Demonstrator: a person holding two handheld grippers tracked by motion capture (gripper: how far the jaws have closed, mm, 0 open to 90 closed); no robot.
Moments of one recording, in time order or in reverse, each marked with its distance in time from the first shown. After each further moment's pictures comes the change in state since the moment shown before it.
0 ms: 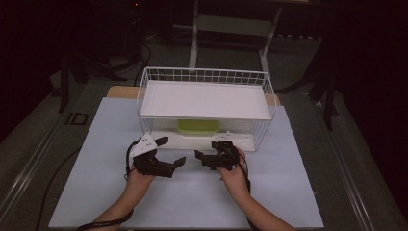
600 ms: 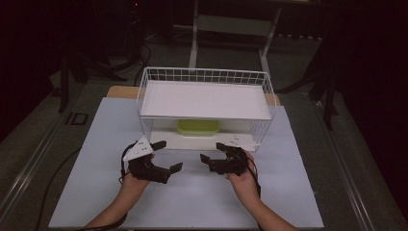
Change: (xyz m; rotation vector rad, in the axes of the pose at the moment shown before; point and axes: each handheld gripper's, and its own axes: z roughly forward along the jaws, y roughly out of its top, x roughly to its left) left arm -0.003 -0.004 -0.020 0.014 -0.048 0.002; right arm 0.001 -0.005 -0.031 -0.050 0.052 -0.070
